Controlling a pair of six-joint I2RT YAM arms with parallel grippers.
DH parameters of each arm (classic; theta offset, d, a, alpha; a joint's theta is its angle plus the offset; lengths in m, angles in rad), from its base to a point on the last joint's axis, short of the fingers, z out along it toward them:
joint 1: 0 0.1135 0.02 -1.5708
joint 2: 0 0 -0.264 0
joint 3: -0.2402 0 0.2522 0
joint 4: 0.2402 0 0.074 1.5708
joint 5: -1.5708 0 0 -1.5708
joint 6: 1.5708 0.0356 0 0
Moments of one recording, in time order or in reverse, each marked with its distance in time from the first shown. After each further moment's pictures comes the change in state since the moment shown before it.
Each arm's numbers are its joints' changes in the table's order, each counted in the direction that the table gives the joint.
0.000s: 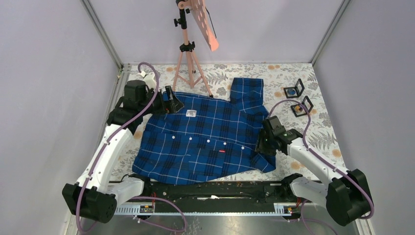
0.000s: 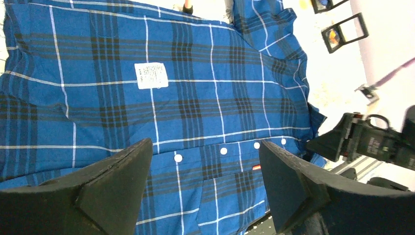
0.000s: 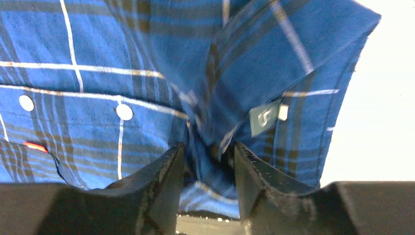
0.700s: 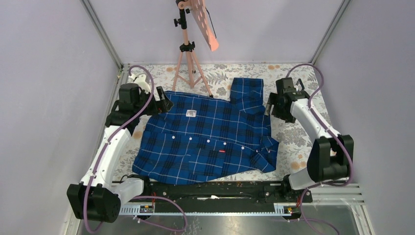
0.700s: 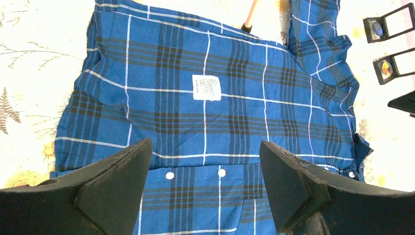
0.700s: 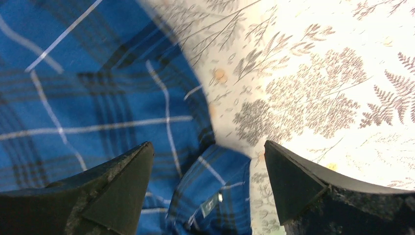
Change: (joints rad) left arm 0.119 0.017 0.093 -0.082 0.072 0.069; right arm -0.280 0.359 -0.551 0.179 -0.194 -0.222
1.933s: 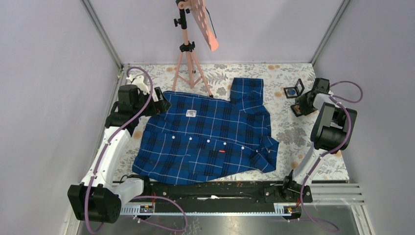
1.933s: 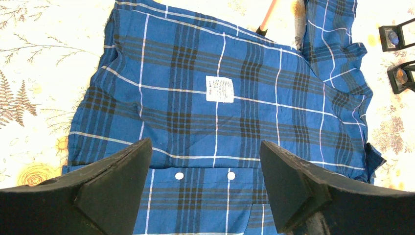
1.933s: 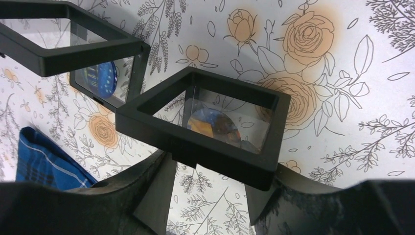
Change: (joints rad) left arm 0.027 -0.008 0.027 -0.014 0.035 -0.002; right arm -0.502 0.454 -0.097 -0.499 0.165 0.337
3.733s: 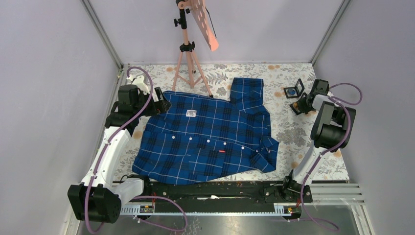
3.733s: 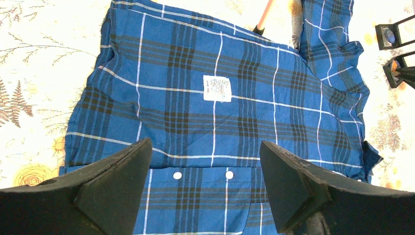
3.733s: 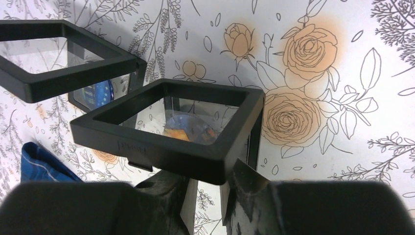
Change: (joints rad) left arm 0.000 0.000 0.000 -0.001 -0.012 -0.001; right arm -0.002 0.040 0.003 -0.053 -0.015 0.036
